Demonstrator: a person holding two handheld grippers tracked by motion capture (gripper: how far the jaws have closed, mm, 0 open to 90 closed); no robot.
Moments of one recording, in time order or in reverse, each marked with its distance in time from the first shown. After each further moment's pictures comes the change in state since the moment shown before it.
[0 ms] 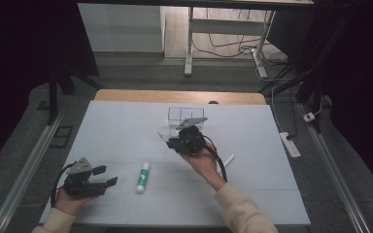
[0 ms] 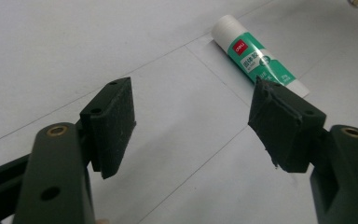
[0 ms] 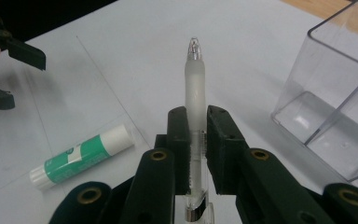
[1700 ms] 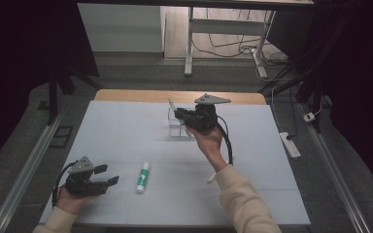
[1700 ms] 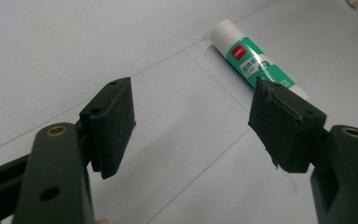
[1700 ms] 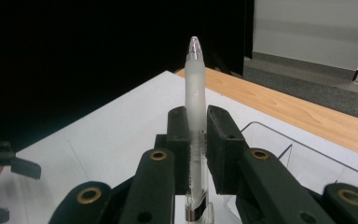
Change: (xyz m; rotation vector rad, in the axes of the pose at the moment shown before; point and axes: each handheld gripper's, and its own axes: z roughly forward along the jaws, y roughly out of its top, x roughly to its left) left arm -0.001 0.004 0.003 -0.001 0.000 0.010; right arm -0.039 0.040 -0.037 -0.328 -0.047 0.103
